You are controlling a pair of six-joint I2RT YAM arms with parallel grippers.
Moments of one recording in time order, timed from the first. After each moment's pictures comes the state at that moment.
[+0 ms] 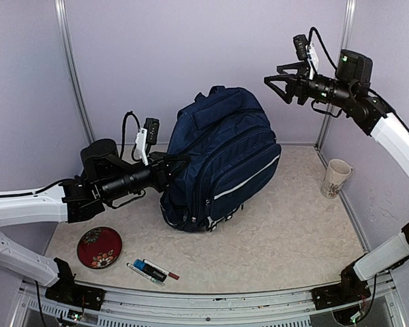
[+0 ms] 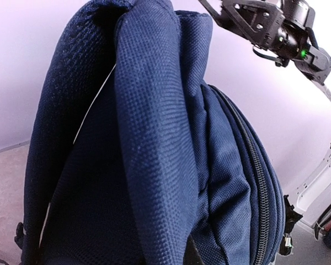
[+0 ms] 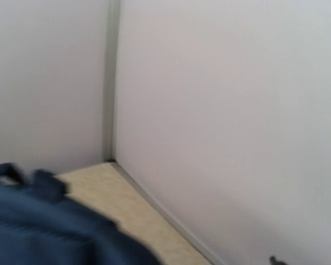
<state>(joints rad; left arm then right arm) -0.93 1.22 0.84 0.39 0.07 -0.33 0.39 1.41 1.64 -0.21 -0.52 -0.15</state>
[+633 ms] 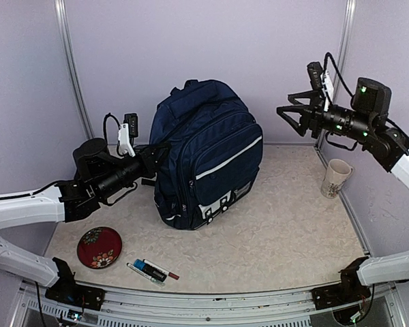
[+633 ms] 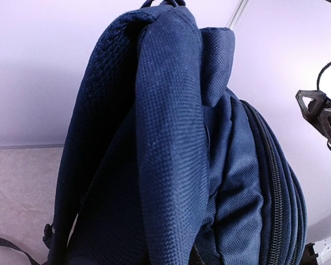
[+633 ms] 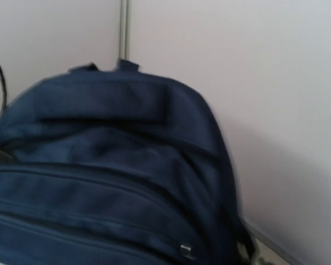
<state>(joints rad) -0.83 1.20 0.80 0.44 -0.10 -0.44 0.43 1.10 1.31 -0.26 -0.47 -0.15</state>
